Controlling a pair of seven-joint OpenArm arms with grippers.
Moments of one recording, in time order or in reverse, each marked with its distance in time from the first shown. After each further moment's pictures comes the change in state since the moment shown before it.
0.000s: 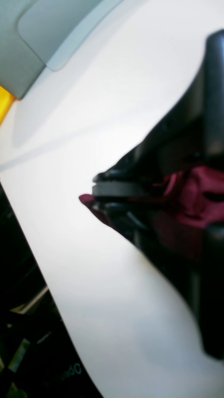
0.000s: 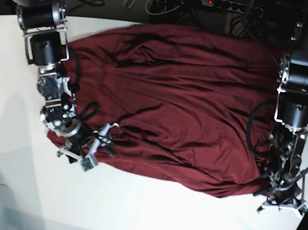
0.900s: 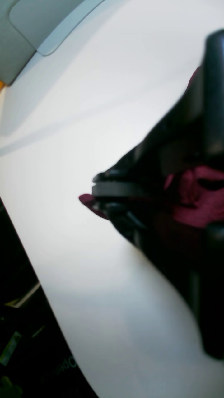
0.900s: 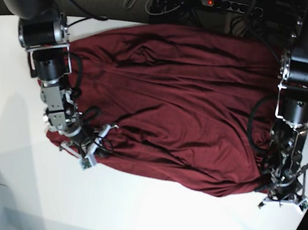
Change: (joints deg) left arm 1.0 -0.3 0.0 0.0 -0.3 0.0 0.2; right arm 6.6 -2.4 0.2 -17.3 0.3 0.0 5.0
